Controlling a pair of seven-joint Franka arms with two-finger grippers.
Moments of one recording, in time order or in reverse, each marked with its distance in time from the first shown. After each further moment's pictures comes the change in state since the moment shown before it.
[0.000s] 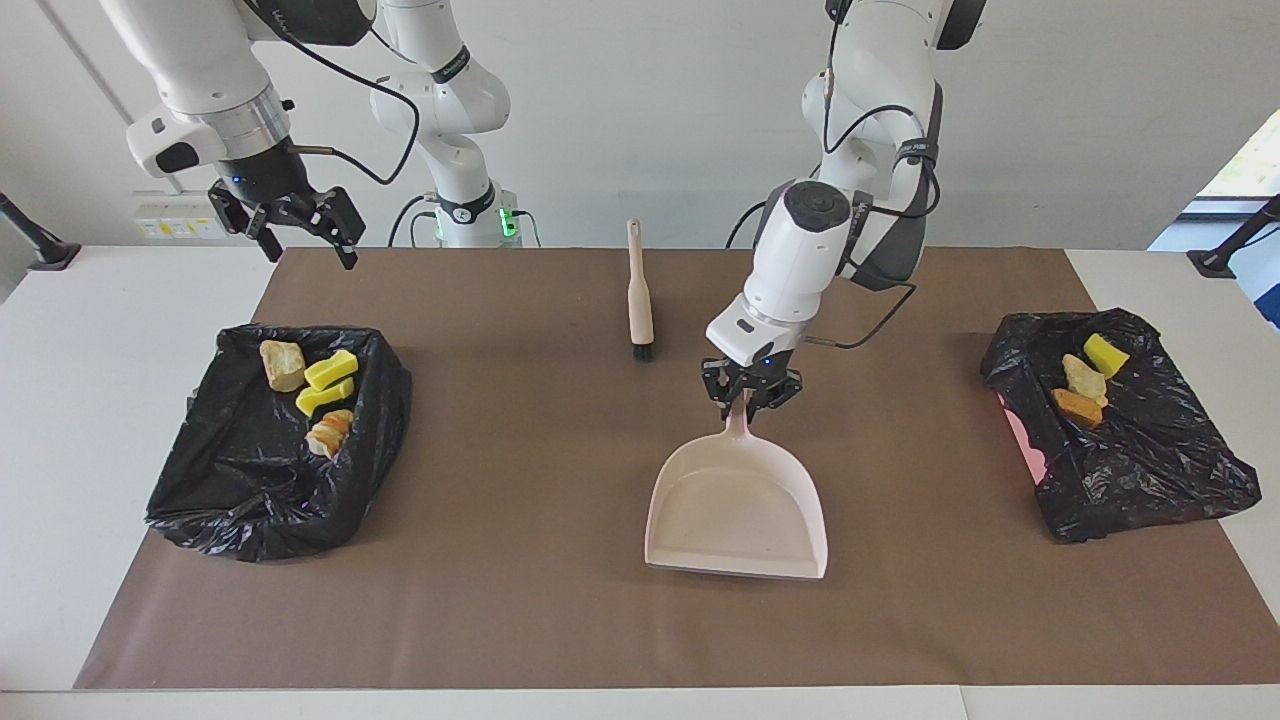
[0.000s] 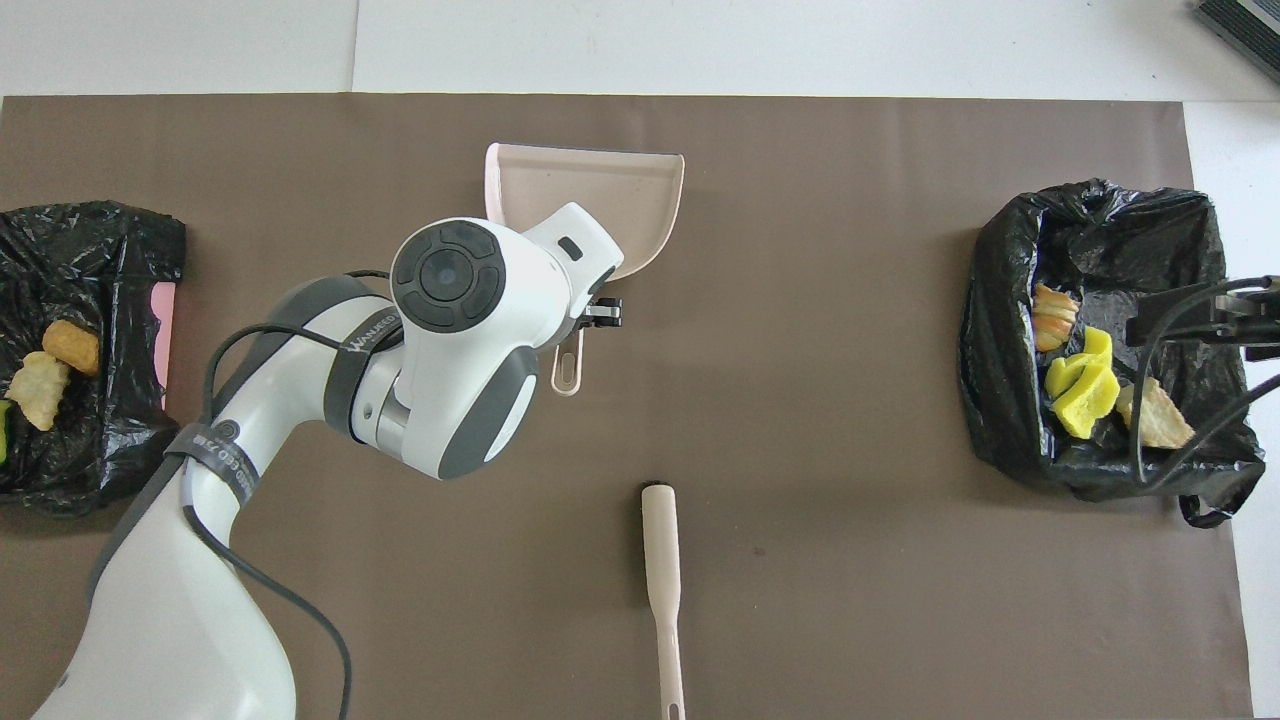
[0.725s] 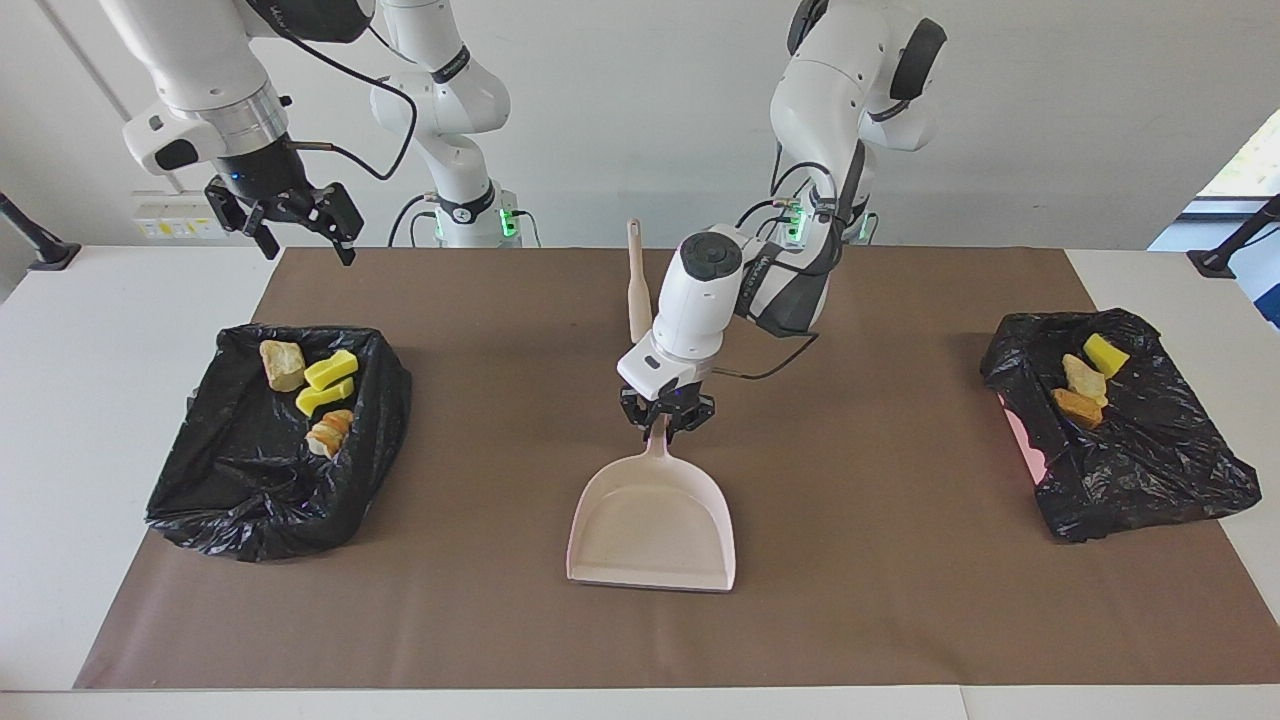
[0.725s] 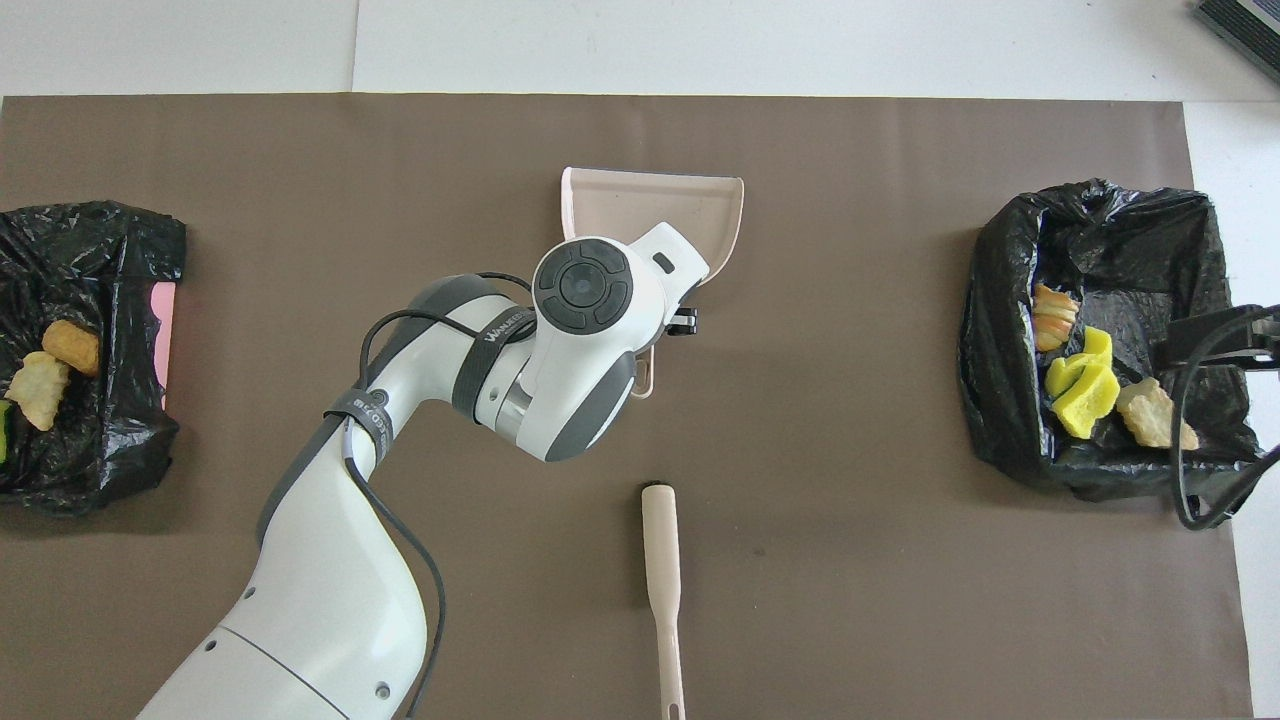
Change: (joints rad) left arm -0.088 0.195 0.007 0.153 0.003 0.026 -0.077; right arm -0.003 -0.023 -0.002 0.039 -0.011 -0.085 -0.039
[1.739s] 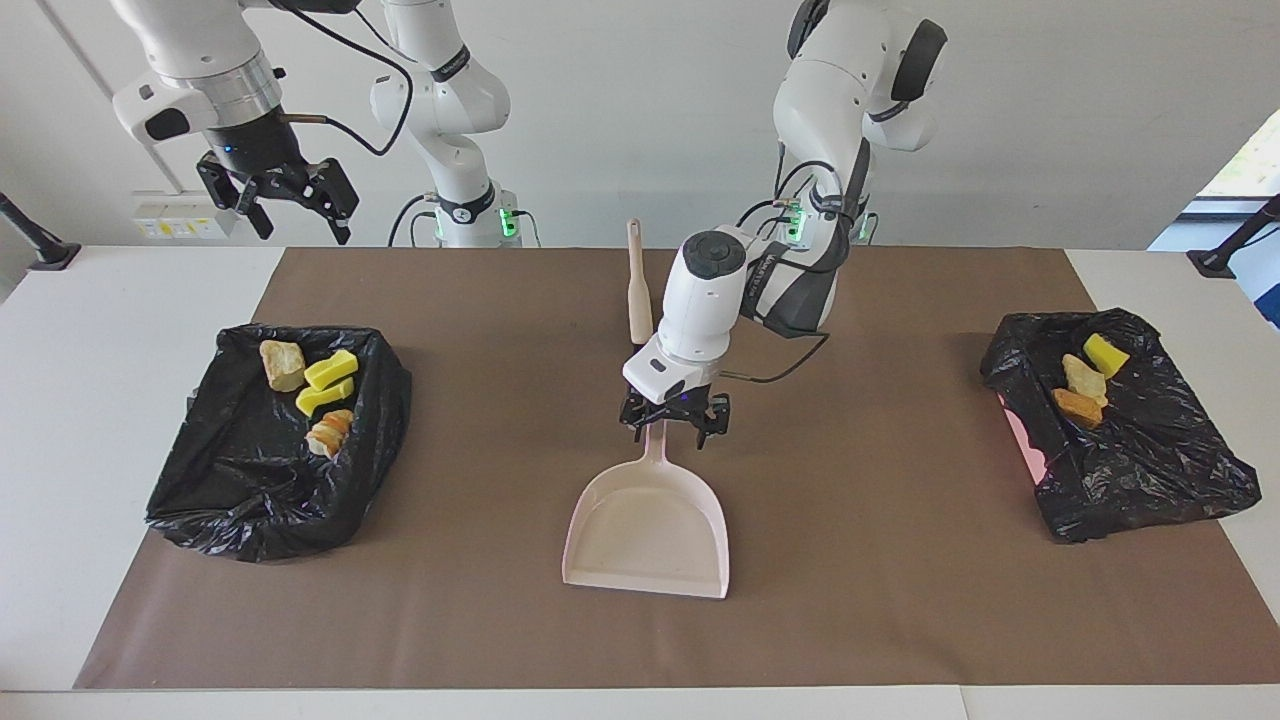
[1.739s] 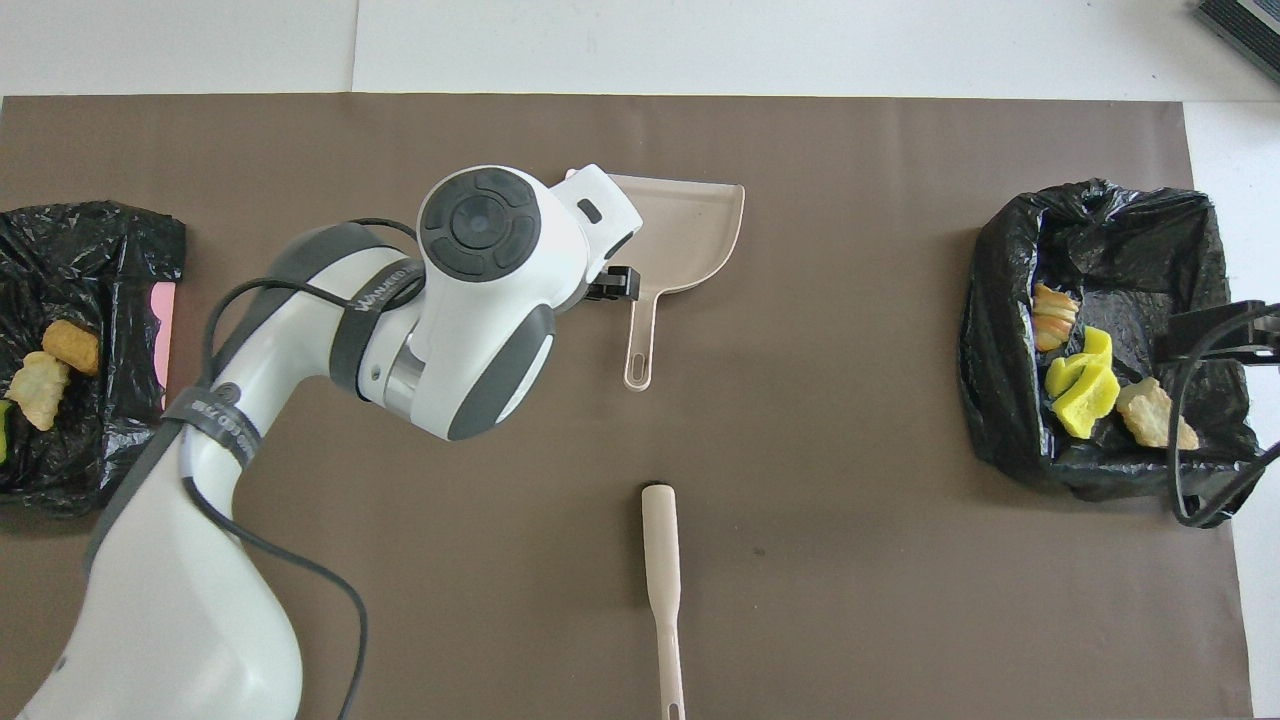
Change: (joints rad) left arm 0.099 -0.180 0.033 0.013 0.056 -0.223 0.147; right arm 0.001 -0.003 0.001 -0.013 0.000 0.027 0.000
